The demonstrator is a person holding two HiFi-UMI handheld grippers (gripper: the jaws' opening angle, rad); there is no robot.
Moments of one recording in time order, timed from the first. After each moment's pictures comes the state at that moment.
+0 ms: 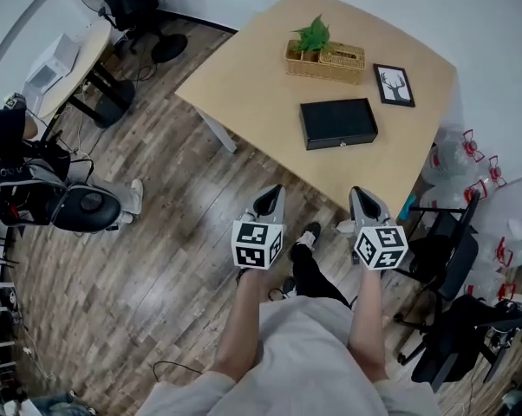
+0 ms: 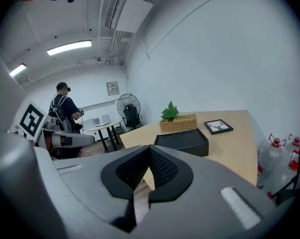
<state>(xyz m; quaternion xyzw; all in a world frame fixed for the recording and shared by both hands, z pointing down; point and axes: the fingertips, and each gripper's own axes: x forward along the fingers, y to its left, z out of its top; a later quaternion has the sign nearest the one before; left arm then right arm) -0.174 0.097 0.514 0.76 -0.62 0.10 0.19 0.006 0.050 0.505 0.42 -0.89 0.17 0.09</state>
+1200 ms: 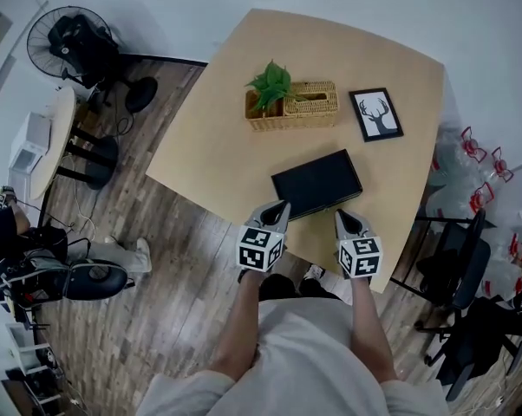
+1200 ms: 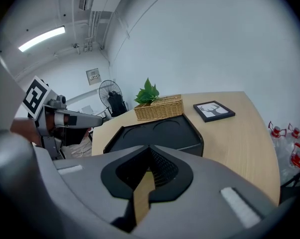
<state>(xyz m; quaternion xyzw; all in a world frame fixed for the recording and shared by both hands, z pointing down) -0.137 -0.142 0.583 0.82 -0.48 0.19 0.22 0.006 -0.133 0.612 0.46 -0.84 0.25 0.16</state>
